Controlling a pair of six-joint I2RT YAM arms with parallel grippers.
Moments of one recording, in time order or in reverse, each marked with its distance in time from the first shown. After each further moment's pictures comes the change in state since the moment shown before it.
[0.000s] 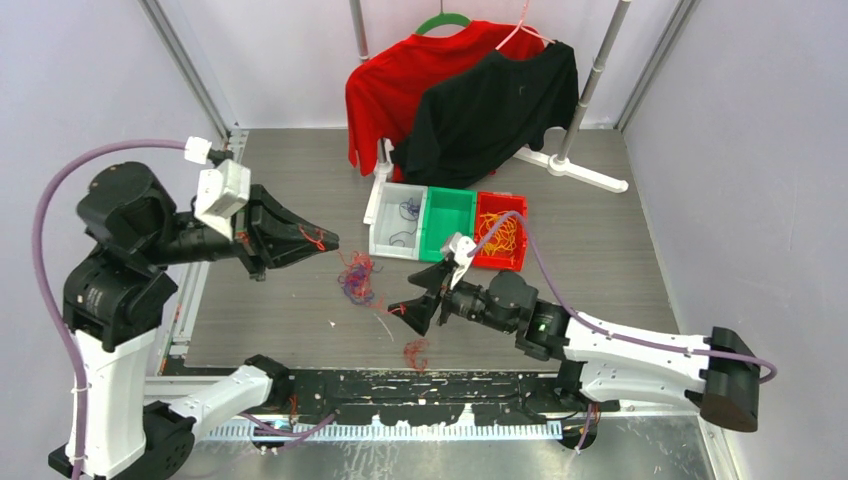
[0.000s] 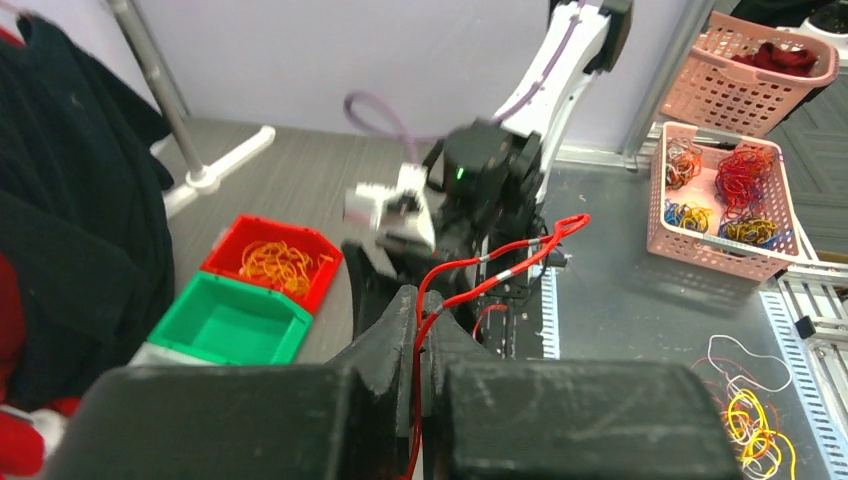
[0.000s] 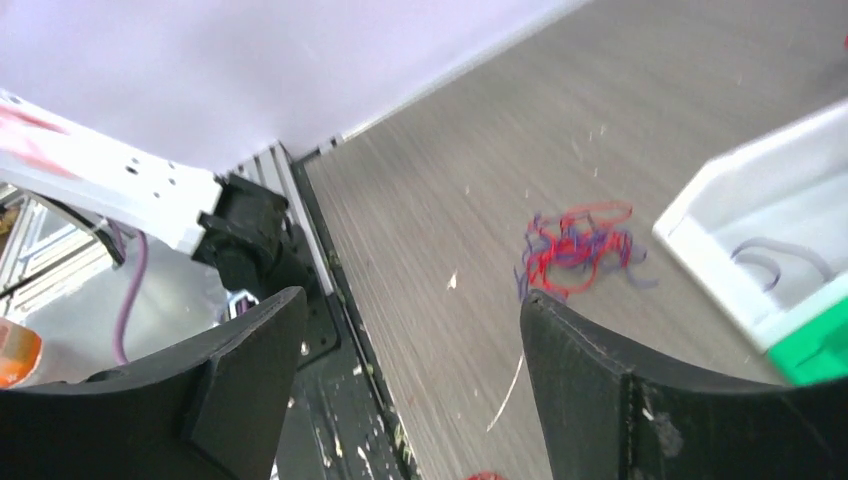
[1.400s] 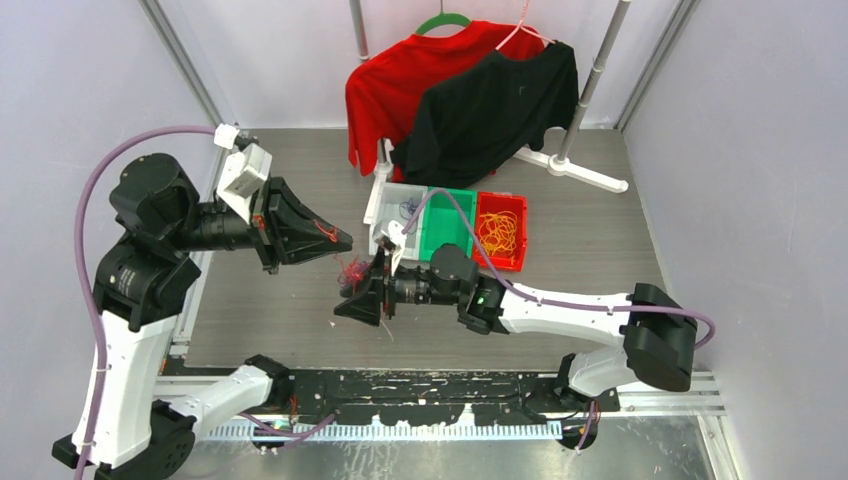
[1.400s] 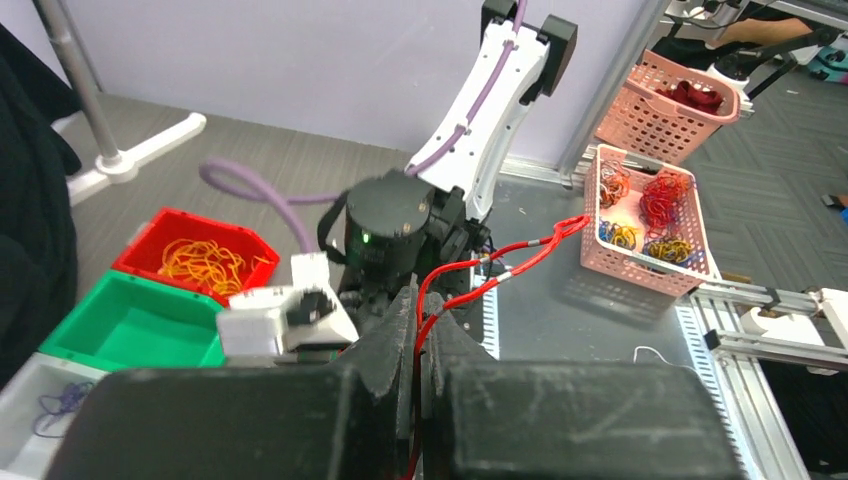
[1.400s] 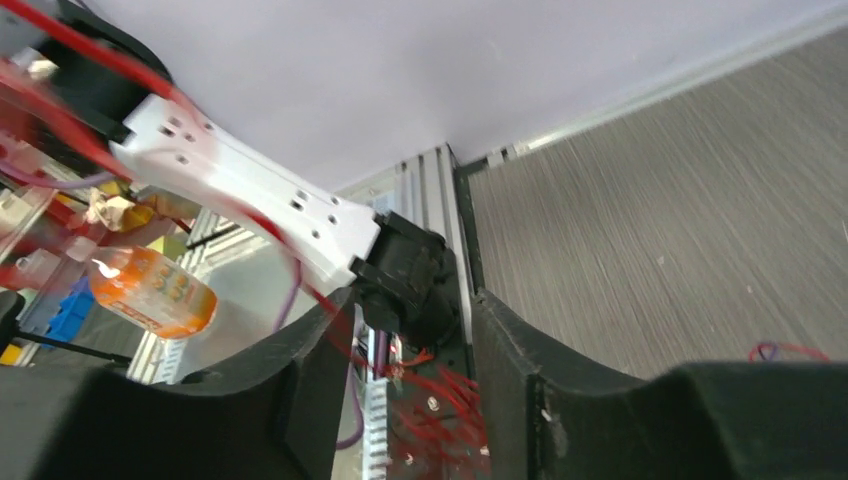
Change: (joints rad) left arm 0.000 -0.027 -0.186 0.142 0.068 -0.169; right arm 0.001 0.394 0.357 0.152 -0.356 0.107
